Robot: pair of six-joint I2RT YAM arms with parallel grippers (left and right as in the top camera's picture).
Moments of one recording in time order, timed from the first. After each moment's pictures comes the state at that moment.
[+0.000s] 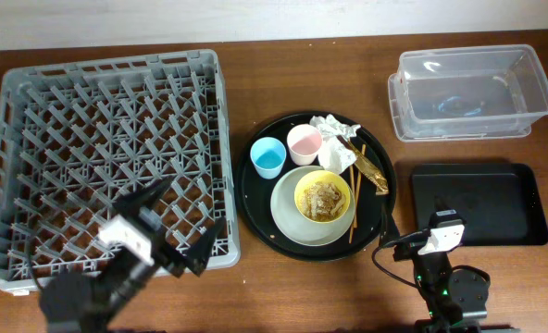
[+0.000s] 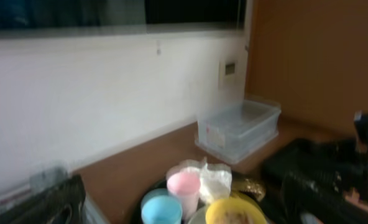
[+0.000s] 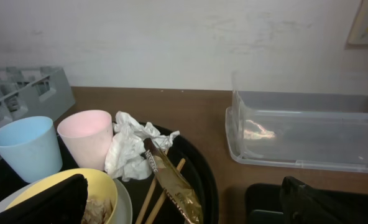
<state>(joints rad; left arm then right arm) 0.05 0.38 0.54 -0.08 0.75 -0.05 0.03 0.01 0.01 -0.07 -0.10 0.02</state>
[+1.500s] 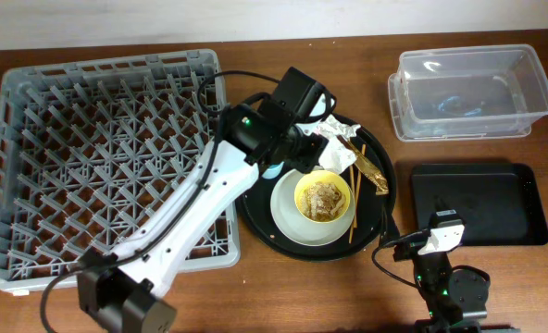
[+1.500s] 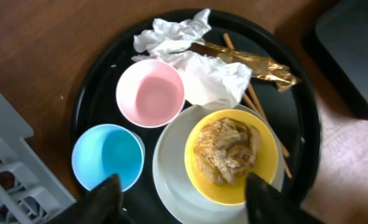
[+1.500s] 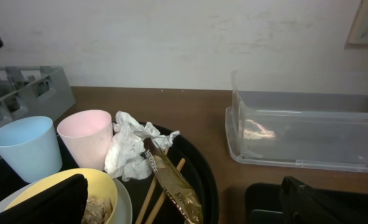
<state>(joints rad) -0.67 1.81 1.78 -1.00 0.01 -0.03 0.03 0.01 0.01 -0.07 -0.10 0.02</state>
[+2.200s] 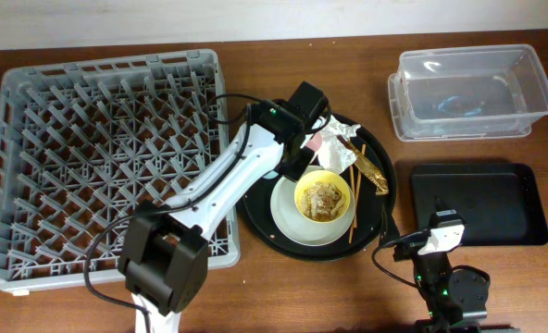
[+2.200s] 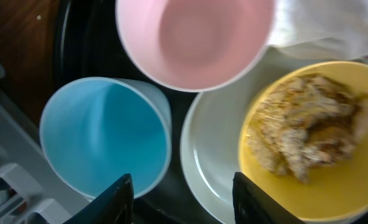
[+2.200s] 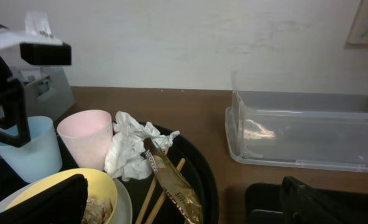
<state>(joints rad) -0.65 2.03 1.78 -1.10 -0.10 -0.05 0.03 0.01 0.01 -0.07 -0.10 0.02</state>
